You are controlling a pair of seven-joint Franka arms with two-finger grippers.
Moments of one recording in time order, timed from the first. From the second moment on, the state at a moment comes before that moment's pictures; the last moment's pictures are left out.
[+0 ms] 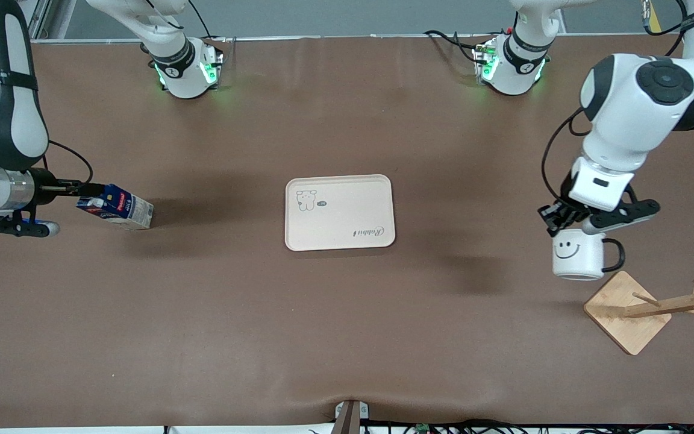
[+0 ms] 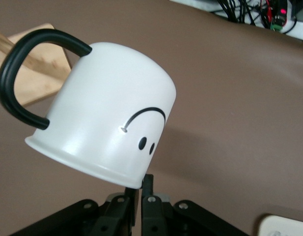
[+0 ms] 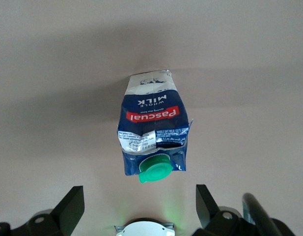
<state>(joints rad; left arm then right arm) 0.13 0.03 -0.36 -2.05 0.10 2.33 -0.57 -0.09 0.21 -0.07 -1.82 0.00 1.62 -0.05</state>
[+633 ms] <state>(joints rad) 0.12 0.13 -0.53 -1.95 0.10 2.17 -0.72 -0.10 0.11 -0.07 -2.08 0.00 1.99 -0.06</state>
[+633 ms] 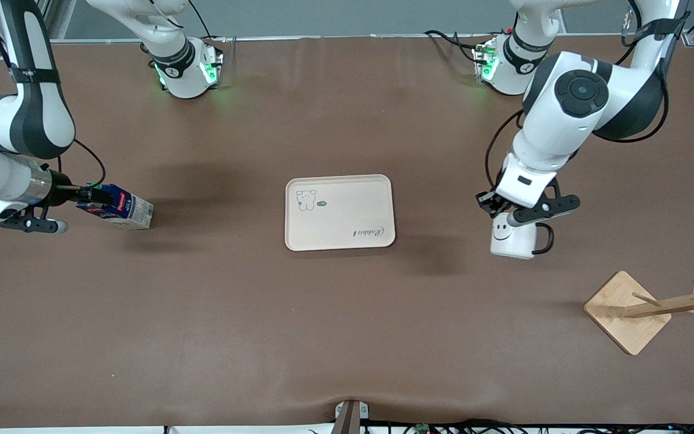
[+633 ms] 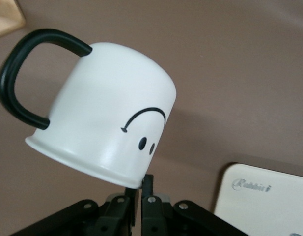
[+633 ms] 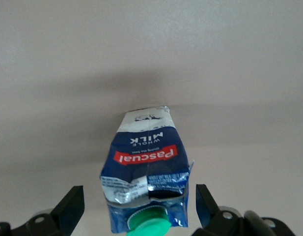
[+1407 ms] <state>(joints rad) -0.03 0.36 -0.54 -1.73 0.18 2.07 -0.88 -0.11 0.07 -0.07 -2.20 0.00 2.13 -0.06</state>
